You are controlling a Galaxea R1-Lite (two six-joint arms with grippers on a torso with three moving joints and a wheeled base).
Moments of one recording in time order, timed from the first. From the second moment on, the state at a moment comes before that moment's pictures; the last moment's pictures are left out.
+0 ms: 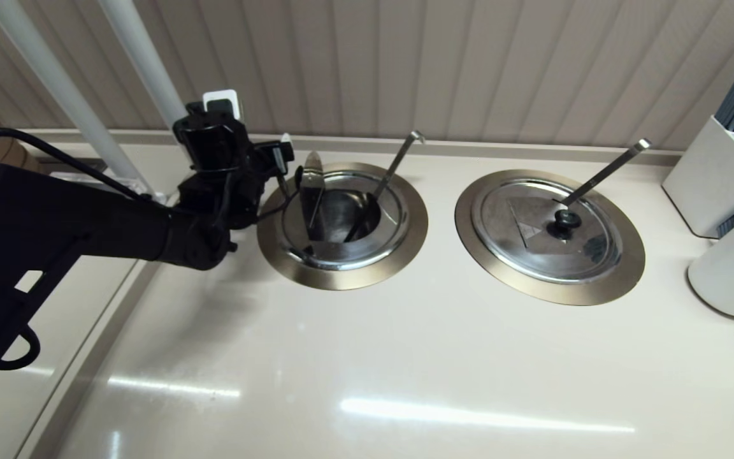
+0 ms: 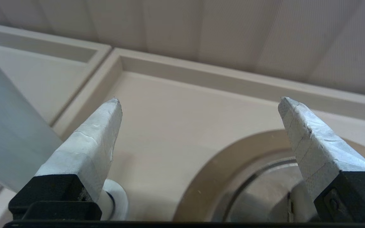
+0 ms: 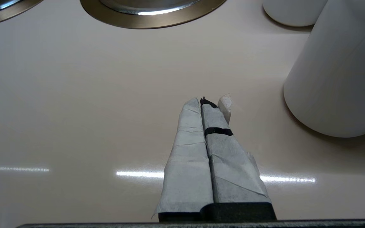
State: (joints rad) left arm -0.33 2.11 -1.50 -0.84 0.46 -0.01; right arm 0.00 0.00 0.00 -0.02 -0.02 0.04
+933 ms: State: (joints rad) left arm -0.62 1.99 -1.46 -0.71 0.36 -0.22; right arm 0.00 0.00 0.00 -0.02 -0.02 0.04
